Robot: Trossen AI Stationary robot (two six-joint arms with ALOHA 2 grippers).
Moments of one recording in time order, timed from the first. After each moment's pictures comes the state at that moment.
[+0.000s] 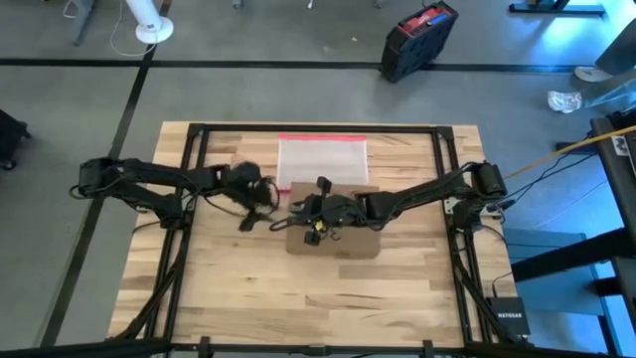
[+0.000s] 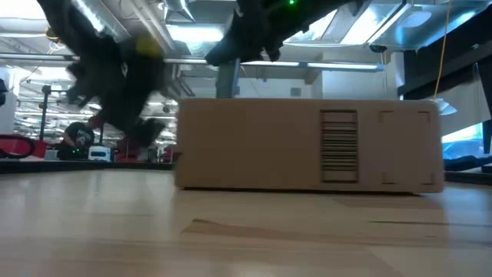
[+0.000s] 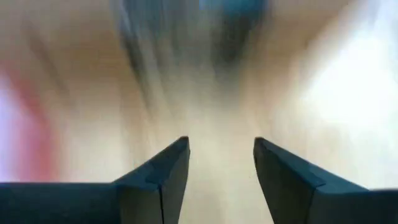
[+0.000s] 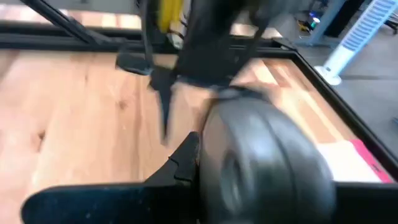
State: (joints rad) left arm 0.26 1.32 0.48 -0.12 0.38 0.34; right arm 0.14 1.79 1.21 0.08 0.37 0.01
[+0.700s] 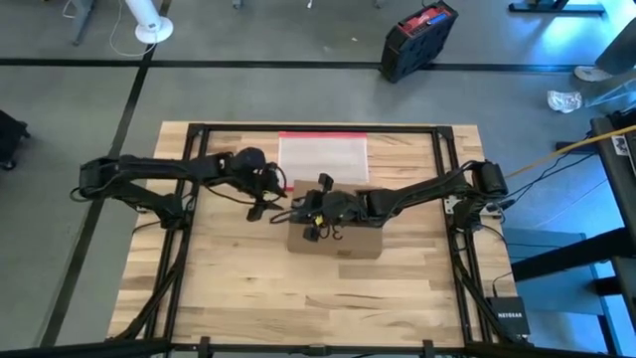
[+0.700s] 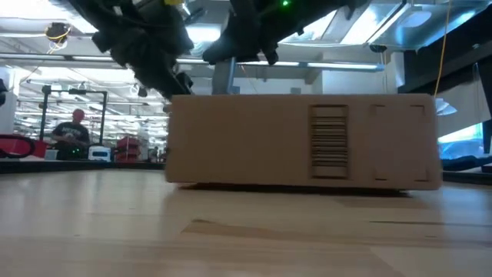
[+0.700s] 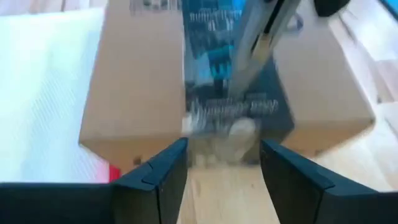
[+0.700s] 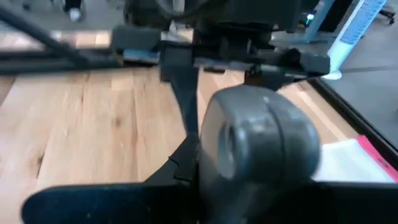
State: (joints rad) left arm 0.29 1.26 0.72 -0.22 0.36 0.29; right arm 0.11 1.80 1.21 0.17 0.36 0.07
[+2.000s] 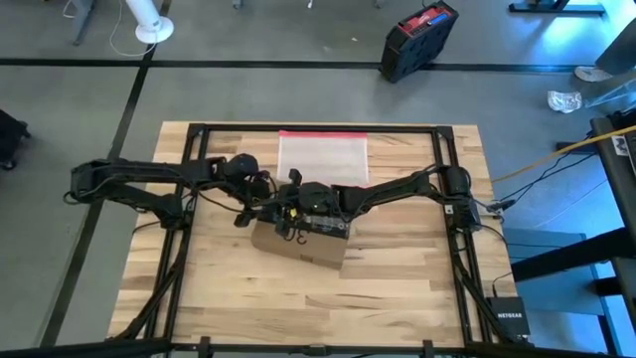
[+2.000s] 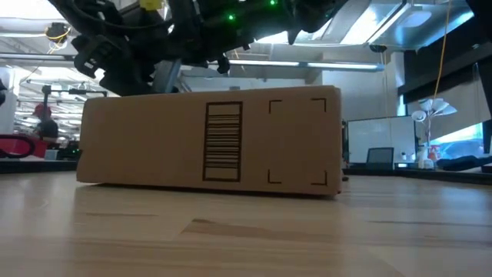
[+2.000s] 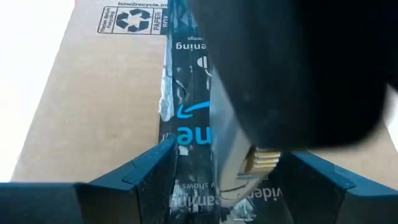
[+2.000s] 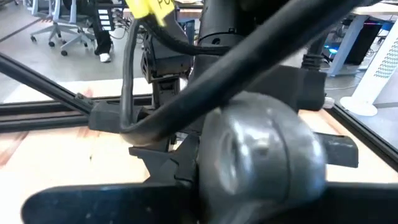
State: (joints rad) left arm 0.27 1.19 0.60 -0.28 0.39 0.38; right arm 0.05 2.06 1.45 0.35 0.22 0.02
